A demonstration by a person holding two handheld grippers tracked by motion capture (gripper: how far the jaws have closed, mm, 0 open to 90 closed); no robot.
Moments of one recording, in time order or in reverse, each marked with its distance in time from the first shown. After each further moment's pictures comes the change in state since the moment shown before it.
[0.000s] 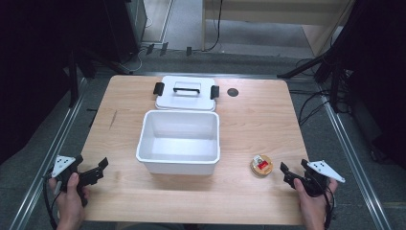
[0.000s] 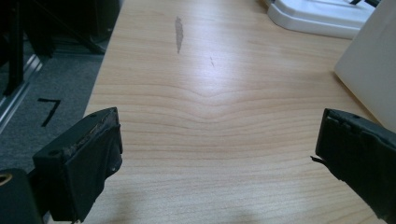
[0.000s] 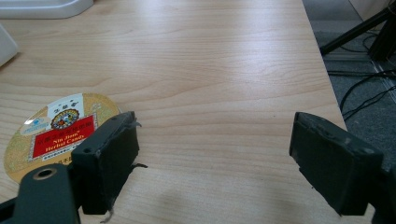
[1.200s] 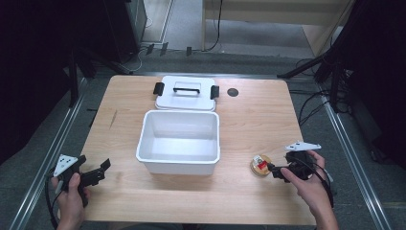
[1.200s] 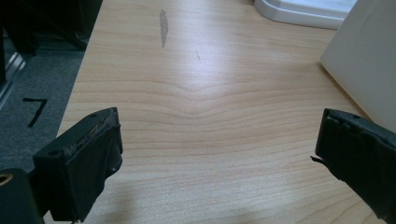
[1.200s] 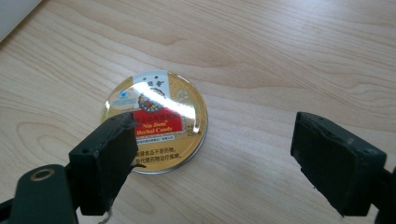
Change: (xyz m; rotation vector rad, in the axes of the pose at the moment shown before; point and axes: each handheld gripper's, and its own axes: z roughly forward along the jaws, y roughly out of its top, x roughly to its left) left arm -0.002 0.000 0.001 0.019 -0.035 0.016; right arm 0.044 0.066 0.015 0.412 0.136 -0.251
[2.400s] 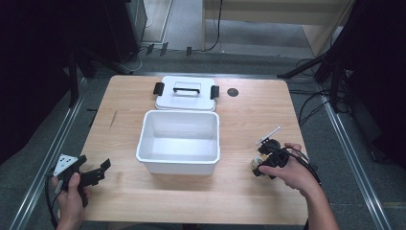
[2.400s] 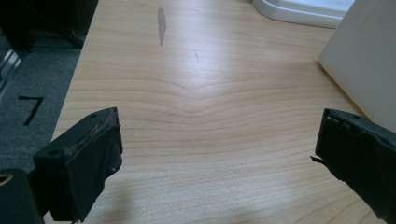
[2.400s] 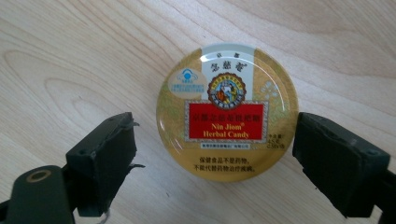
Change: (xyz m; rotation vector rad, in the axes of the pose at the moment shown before) left arm 0.001 0.000 0.001 0.007 -0.011 -0.005; right arm 0.035 0.049 0.041 0.470 0.071 -0.131
